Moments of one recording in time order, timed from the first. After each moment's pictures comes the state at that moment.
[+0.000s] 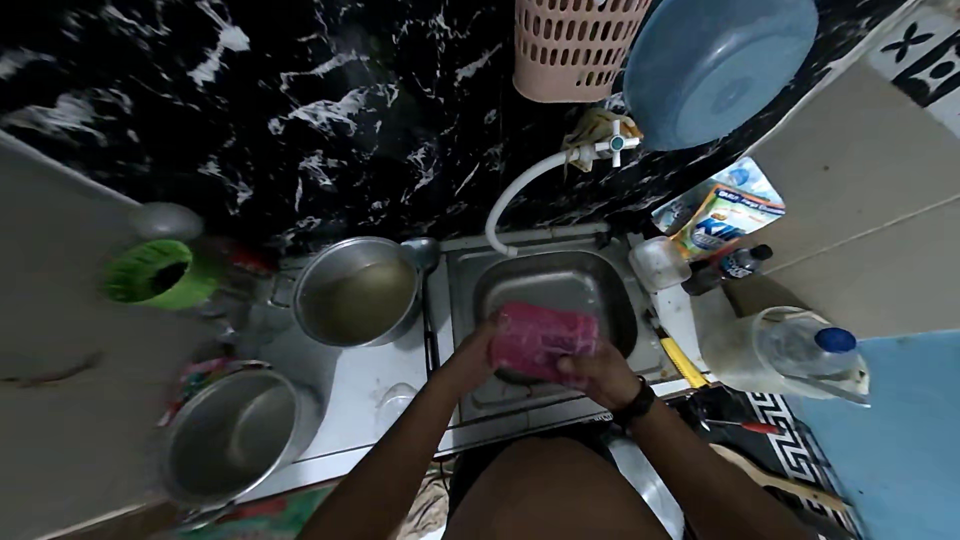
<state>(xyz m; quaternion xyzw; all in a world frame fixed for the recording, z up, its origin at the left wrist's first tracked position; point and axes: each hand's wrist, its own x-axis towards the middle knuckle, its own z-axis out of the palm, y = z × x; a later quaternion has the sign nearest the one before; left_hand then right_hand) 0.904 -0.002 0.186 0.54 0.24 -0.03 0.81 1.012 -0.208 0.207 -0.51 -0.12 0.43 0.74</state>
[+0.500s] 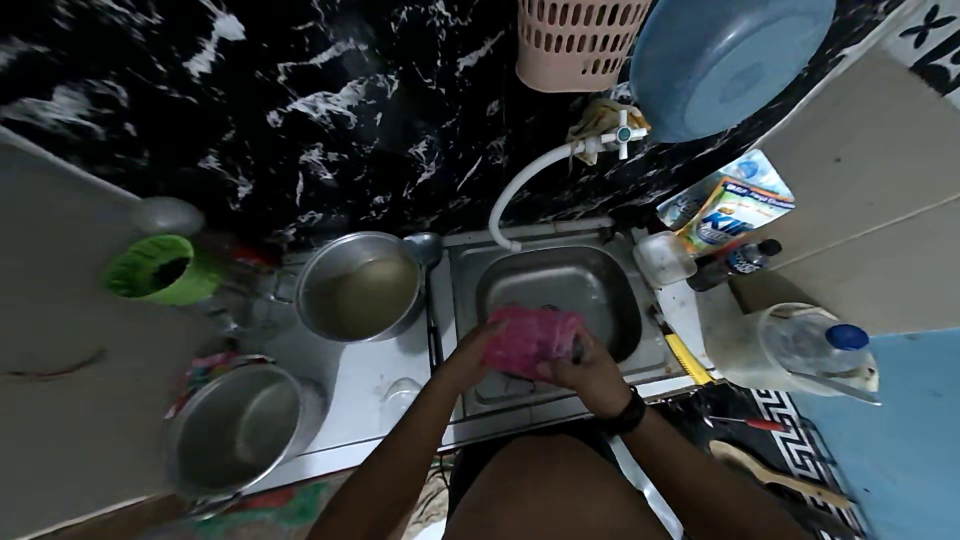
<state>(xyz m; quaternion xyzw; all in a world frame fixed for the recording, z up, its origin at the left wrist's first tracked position) 0.900 0.004 0.166 0.51 0.27 -0.01 0.81 0.993 -0.191 0.216 -0.62 -0.14 0.39 0.67</state>
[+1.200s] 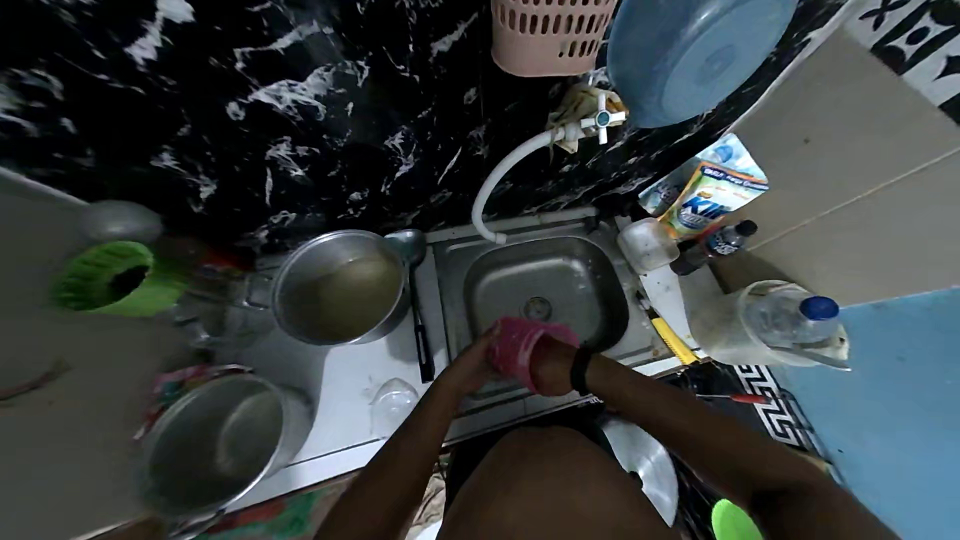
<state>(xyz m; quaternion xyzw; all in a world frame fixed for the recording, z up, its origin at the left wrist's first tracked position) 0.897 -0.008 0.111 0.46 0.31 -0.15 0.82 1.011 -0.157 0.182 -0.70 -0.60 0.38 0.01</state>
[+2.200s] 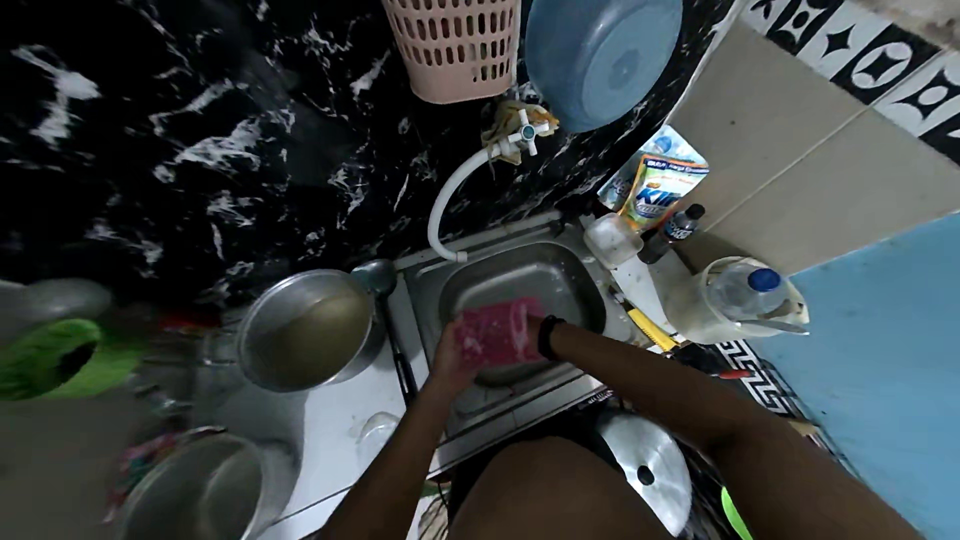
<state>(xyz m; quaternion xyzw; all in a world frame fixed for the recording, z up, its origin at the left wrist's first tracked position) 0.933 -0.014 0.142 0.40 0.34 0.02 0.85 1.053 -0.147 0.211 -0.76 -0.48 0.44 0.04</state>
